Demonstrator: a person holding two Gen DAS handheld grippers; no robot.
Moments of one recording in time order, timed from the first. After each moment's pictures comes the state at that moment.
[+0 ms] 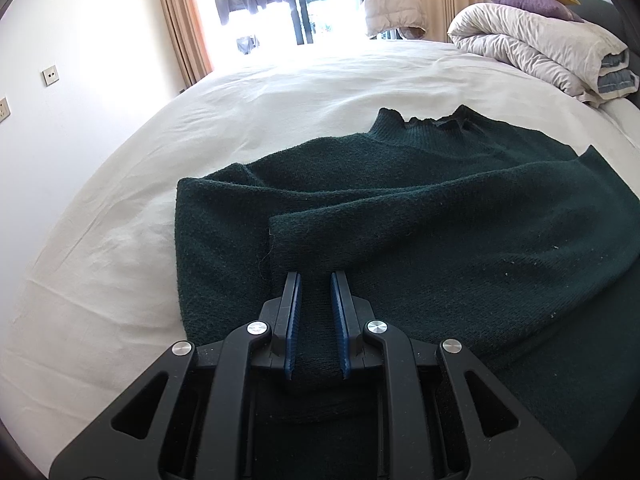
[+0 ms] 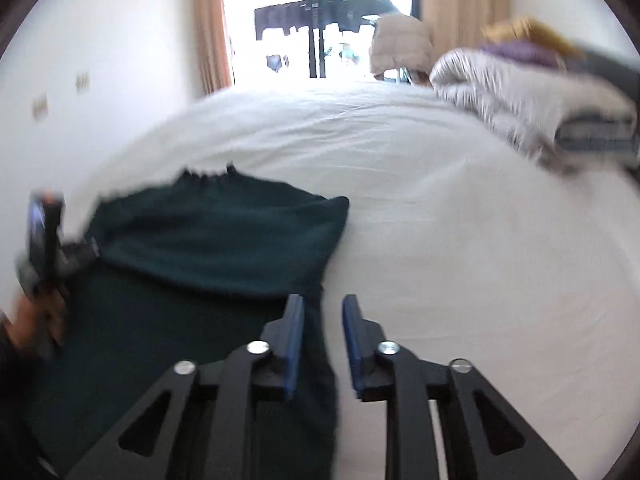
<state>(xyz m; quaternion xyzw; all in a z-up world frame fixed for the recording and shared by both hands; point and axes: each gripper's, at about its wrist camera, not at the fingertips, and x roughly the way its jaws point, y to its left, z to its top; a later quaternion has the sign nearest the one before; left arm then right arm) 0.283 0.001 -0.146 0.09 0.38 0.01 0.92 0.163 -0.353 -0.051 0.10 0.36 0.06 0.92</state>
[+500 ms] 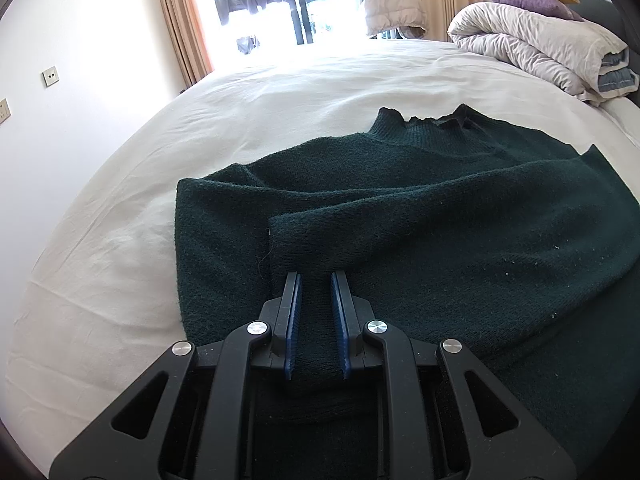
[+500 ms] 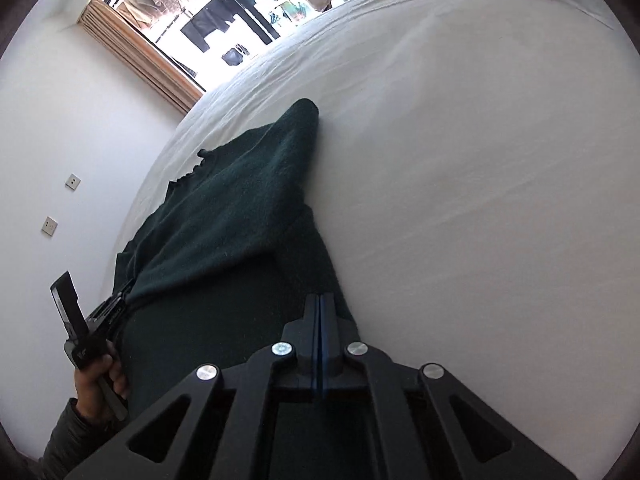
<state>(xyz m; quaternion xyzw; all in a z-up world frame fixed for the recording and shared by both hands) 0.285 -0.001 -0.147 0.09 0.38 0.01 0.92 0.161 -0.382 -0.138 0.22 0.44 0.05 0.87</state>
